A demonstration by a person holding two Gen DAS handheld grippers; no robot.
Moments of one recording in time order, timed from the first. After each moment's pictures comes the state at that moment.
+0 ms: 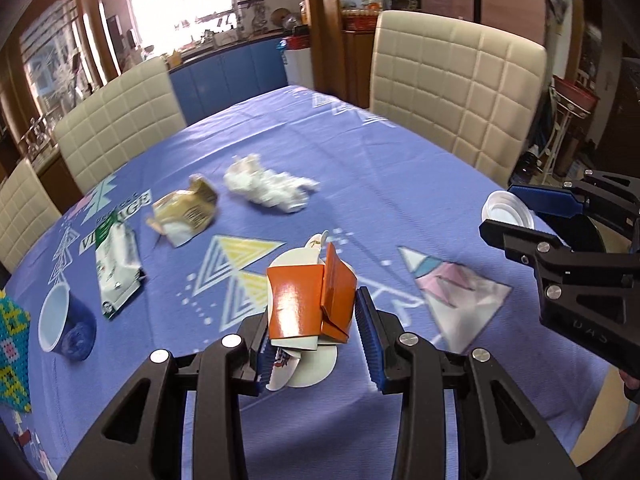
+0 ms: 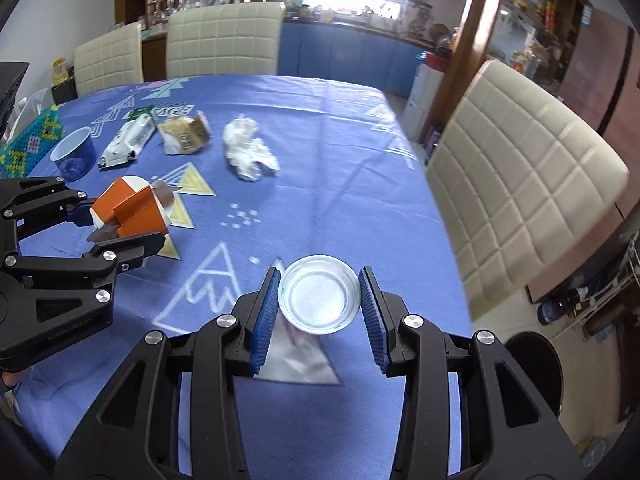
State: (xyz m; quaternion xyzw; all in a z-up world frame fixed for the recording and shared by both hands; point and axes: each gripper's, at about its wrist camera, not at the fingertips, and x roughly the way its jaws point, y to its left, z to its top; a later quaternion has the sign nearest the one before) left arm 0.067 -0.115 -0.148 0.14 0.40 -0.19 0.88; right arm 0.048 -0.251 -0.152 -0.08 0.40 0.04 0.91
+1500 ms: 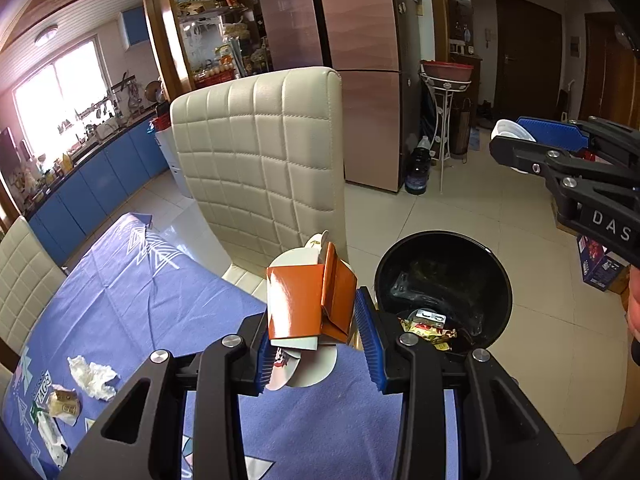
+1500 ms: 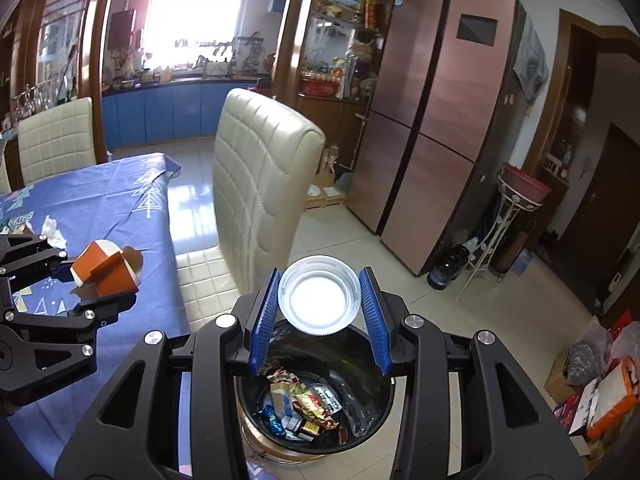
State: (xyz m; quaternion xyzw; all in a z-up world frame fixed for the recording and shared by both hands) left arm 0.032 -0.349 -0.097 0.22 0.31 -0.38 0.84; right arm -0.042 -0.484 -0.077 -0.01 0.30 -0.22 0.93
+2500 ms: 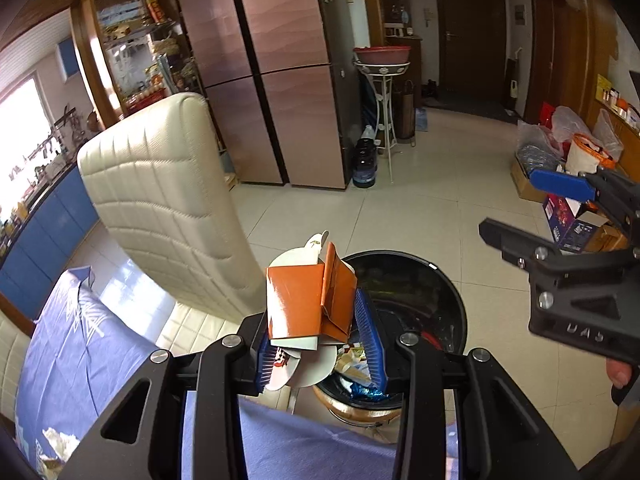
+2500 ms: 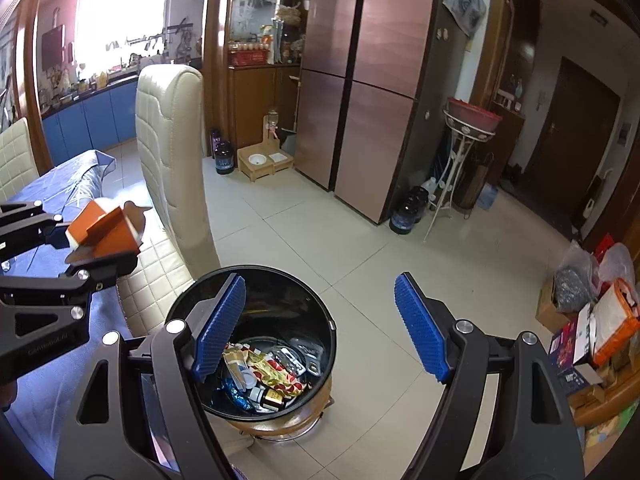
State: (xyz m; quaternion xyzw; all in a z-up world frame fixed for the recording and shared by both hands) left arm 0.005 -0.457 -0.106 0.27 0.29 -0.47 0.79; right arm -0.097 -0.559 -0.126 0.07 0.34 -0.31 0.89
